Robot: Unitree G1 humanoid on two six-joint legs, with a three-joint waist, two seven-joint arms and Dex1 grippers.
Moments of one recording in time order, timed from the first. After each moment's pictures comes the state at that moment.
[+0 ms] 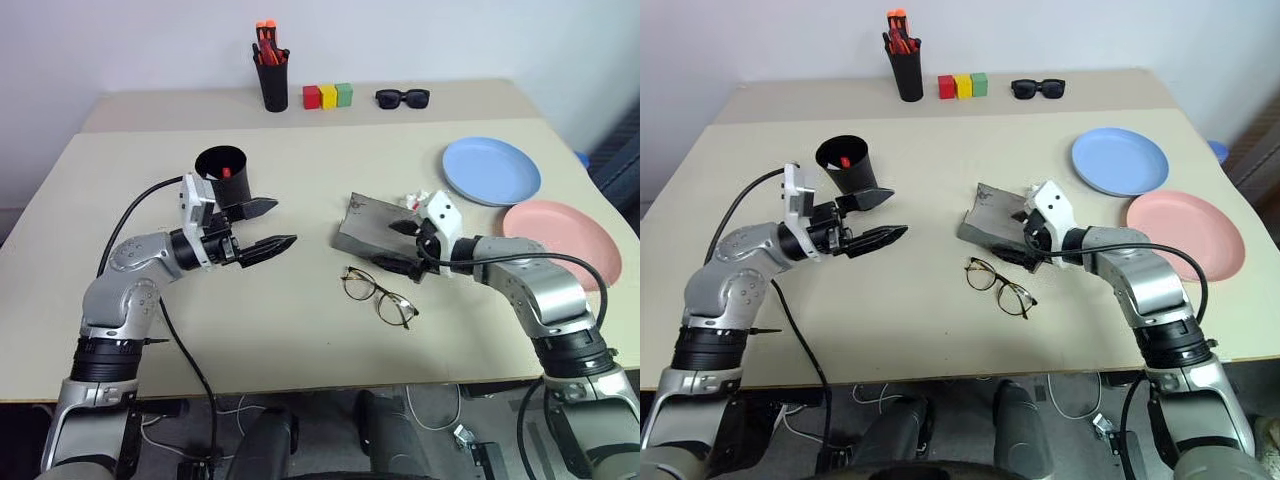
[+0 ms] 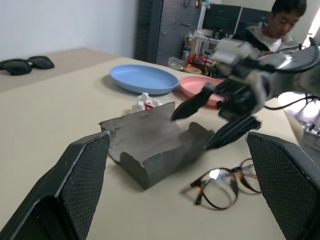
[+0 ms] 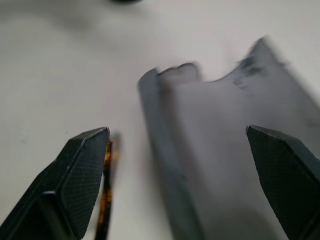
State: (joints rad) left arm -0.43 0.55 0.09 -0.04 -0.63 0.39 -1.07; right arm -0.52 -0.64 0.13 -0.04 0.35 0.66 0.83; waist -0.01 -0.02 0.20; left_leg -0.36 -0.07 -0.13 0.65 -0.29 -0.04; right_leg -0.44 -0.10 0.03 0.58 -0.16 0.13
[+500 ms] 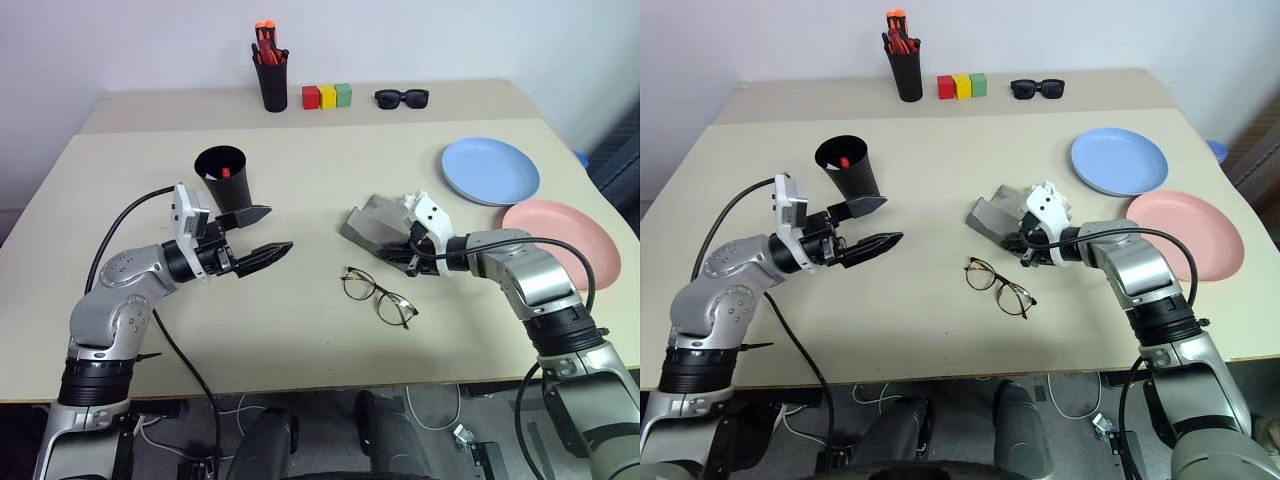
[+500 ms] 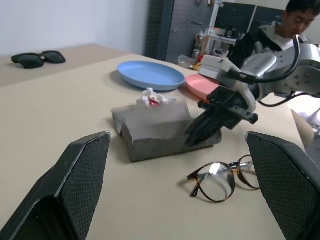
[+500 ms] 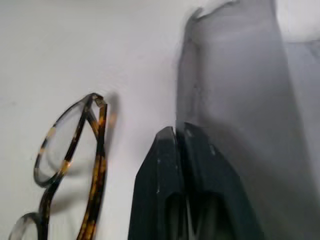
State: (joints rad) left arm -0.35 0.56 0.12 -0.14 -0.65 0.43 -0.99; right arm -0.61 -0.65 0.20 0.11 0.27 0.66 0.96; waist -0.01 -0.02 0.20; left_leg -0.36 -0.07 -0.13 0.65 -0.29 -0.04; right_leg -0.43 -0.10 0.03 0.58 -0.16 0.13
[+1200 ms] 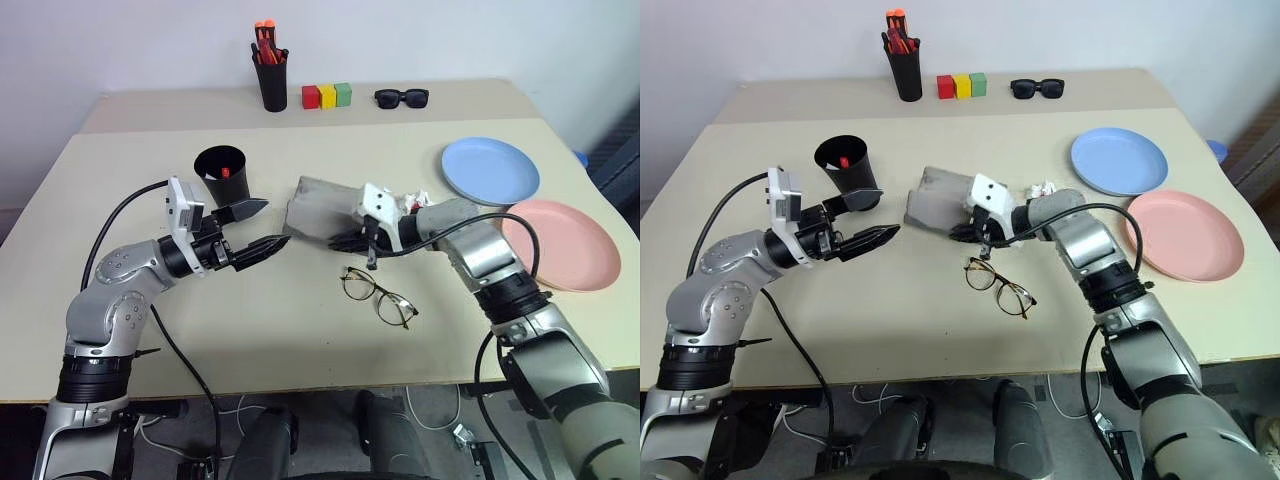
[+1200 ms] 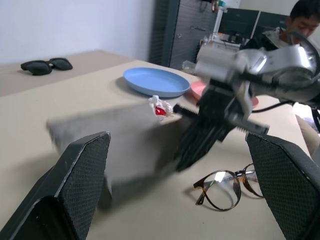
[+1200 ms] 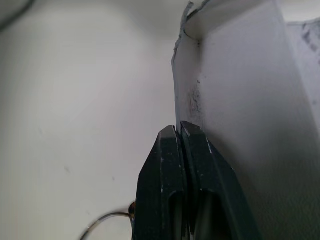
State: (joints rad) left arm -0.36 0.56 0.13 -0.14 -0.66 0.44 -0.97; right arm -0.85 -0.49 0.38 0.36 0.14 0.35 1.14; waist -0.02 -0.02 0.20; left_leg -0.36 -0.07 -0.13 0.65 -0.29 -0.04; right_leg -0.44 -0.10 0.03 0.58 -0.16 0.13
